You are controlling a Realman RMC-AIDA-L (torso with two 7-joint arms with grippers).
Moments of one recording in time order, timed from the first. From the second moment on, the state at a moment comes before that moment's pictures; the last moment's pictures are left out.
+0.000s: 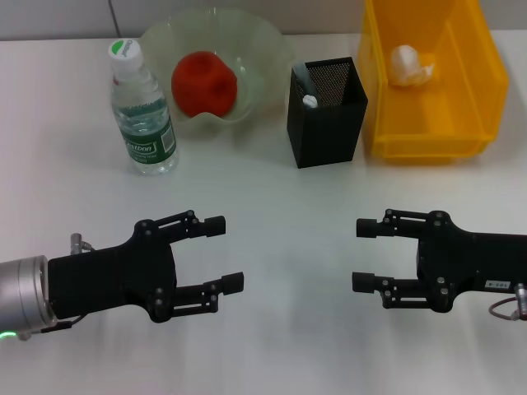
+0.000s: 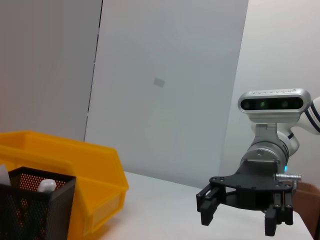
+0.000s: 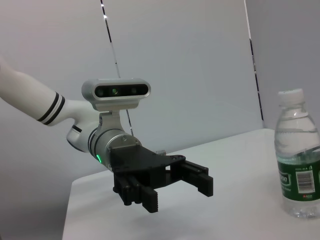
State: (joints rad) left arm -0.38 -2.00 1.14 0.34 1.50 1.66 -0.91; right arm 0.41 2.01 -0.98 -0.43 -1.72 -1.69 1.03
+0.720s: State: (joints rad) left arm -0.38 -2.00 1.14 0.34 1.50 1.66 -0.91; right arm 0.41 2.01 -0.98 -0.43 -1.72 -1.69 1.03
